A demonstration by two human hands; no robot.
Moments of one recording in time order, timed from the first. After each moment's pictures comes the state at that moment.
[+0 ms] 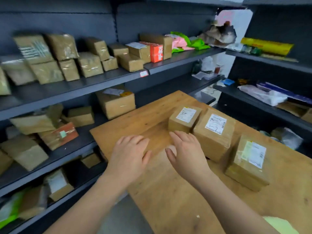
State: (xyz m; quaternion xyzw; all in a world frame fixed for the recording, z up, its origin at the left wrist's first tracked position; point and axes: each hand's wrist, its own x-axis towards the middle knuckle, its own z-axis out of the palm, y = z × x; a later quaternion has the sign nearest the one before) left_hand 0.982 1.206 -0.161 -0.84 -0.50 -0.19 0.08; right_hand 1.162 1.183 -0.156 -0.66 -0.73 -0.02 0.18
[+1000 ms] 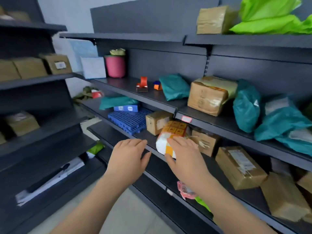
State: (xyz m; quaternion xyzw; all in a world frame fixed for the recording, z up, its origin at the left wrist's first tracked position) left_hand 0.423 0.864 -0.113 -0.29 -0.93 -0.08 0.22; right_hand 0.482 1.037 -0.109 -0.02 -0.98 0.09 0.17
